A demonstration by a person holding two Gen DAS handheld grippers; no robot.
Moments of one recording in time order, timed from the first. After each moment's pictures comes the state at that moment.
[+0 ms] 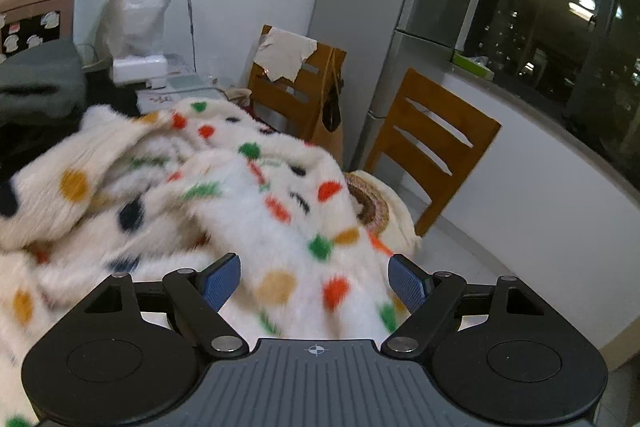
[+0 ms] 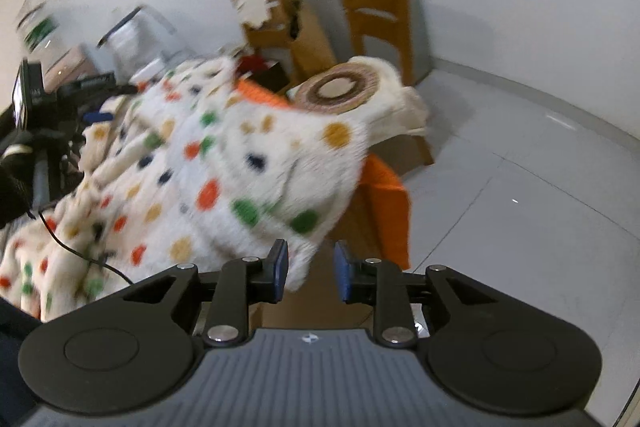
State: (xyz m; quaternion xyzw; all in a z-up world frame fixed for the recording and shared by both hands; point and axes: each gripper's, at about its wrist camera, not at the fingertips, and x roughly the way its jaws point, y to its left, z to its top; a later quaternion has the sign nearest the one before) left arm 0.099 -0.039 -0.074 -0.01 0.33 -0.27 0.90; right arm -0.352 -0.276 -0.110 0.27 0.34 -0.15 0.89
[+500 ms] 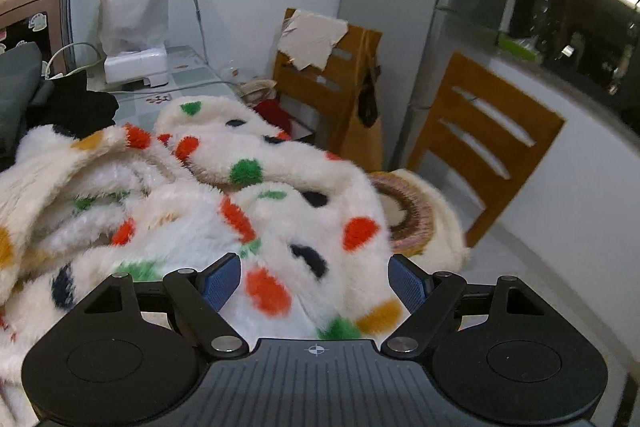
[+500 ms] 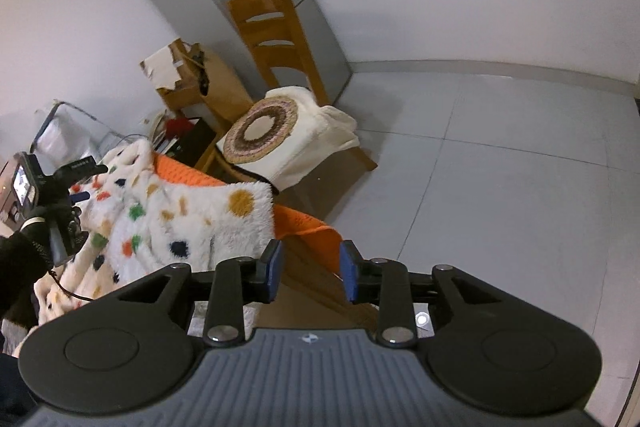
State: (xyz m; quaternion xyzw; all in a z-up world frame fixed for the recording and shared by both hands) left arm 0.206 -0.121 -0.120 0.03 0.36 -0.20 0.91; right arm -0.375 -0.343 -0.111 0.36 0.29 -0.26 0.85
